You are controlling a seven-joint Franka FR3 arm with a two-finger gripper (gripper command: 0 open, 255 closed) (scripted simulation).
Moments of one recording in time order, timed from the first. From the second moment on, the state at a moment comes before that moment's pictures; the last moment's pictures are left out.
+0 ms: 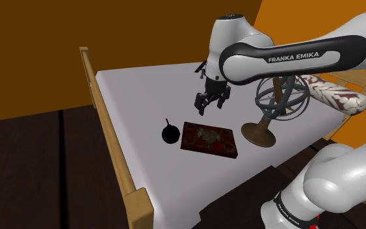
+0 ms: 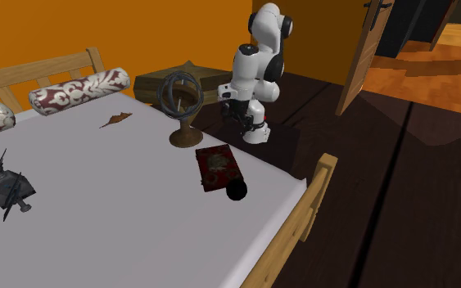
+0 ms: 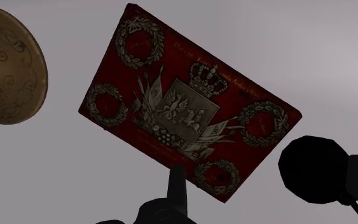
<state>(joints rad) 0.00 -0.41 0.23 -2.37 -0.05 1.96 0.40</state>
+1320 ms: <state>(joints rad) 0.03 0.16 0.34 -2.08 -0.22 2.22 0.74</state>
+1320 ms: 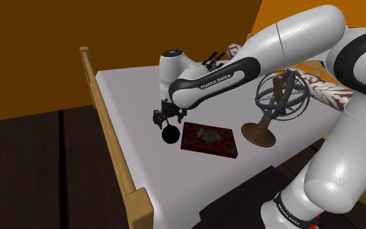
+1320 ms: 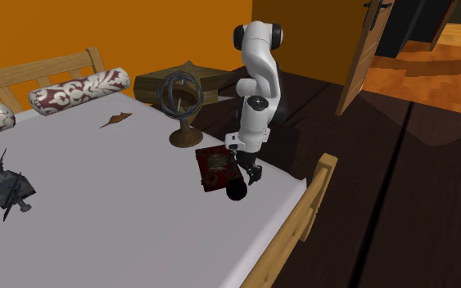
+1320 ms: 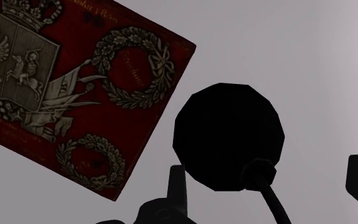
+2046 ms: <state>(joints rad) 0.03 0.18 0.33 -2.10 -0.23 2.26 0.75</state>
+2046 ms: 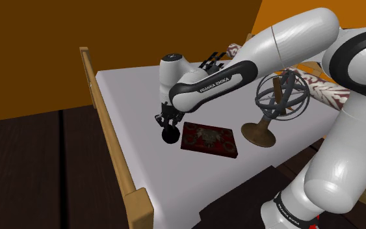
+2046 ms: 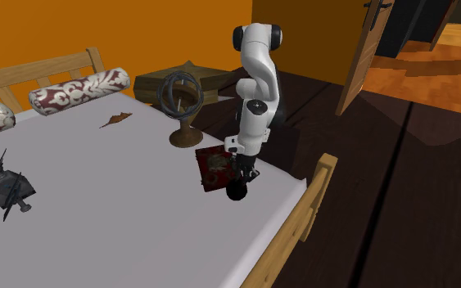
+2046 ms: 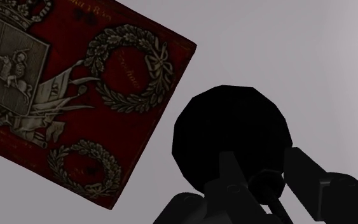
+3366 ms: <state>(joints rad) 0.03 0.10 0.34 -2.03 -0.18 2.13 0.71</state>
